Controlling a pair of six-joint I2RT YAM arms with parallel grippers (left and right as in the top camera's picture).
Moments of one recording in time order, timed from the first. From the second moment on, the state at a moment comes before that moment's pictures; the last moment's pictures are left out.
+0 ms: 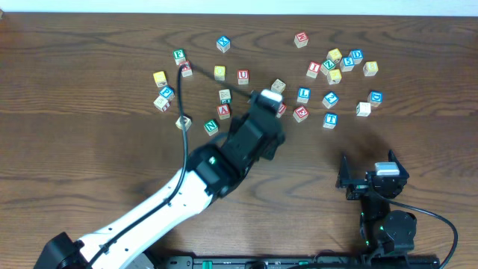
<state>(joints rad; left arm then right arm) -0.84 1.40 1.03 -0.32 -0.27 -0.36 0.07 0.02 0.01 -0.07 0.06 -0.07</state>
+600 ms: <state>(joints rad) -0.83 1.61 0.85 -0.23 -0.26 -0.55 0.07 0.02 0.01 -0.07 0.06 -0.07</state>
